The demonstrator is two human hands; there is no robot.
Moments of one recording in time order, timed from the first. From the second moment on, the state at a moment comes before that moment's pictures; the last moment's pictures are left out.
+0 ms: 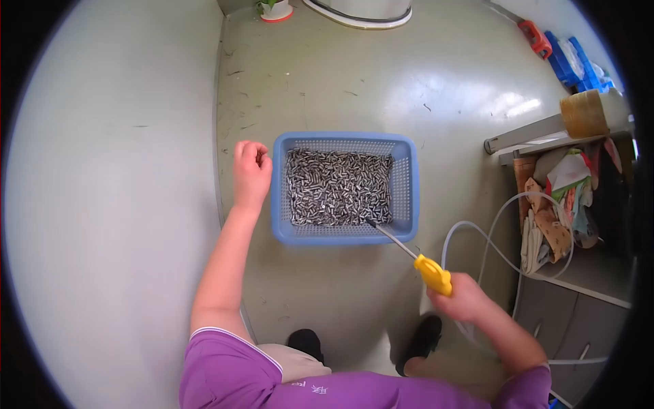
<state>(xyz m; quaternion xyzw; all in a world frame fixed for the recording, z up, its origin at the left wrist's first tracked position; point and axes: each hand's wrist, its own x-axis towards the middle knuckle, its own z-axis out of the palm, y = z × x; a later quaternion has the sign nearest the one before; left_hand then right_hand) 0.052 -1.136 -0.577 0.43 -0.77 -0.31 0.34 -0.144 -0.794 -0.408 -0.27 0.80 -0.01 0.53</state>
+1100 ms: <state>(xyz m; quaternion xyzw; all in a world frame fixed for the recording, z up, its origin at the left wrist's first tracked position) 0.003 -1.012 -0.620 0.28 -0.91 -0.30 -0.06 -0.142 -0.785 -0.429 -0.31 0.79 0.04 0.53</state>
